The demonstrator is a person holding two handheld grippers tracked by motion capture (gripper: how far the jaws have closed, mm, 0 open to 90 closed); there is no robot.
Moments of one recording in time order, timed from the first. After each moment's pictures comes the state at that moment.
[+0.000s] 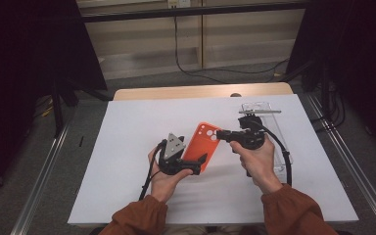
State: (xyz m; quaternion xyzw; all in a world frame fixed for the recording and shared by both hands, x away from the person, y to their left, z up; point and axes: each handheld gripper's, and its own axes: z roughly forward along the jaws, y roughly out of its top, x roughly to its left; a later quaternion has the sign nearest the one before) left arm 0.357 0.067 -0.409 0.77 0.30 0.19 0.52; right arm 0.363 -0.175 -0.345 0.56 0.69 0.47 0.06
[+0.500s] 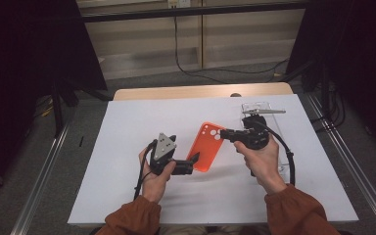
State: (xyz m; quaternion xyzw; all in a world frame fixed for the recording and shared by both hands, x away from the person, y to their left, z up) left arm 0.353 0.089 -0.400 0.76 0.31 0.20 0.53; right arm 0.360 -0.184 -0.343 0.54 0.69 0.47 0.08
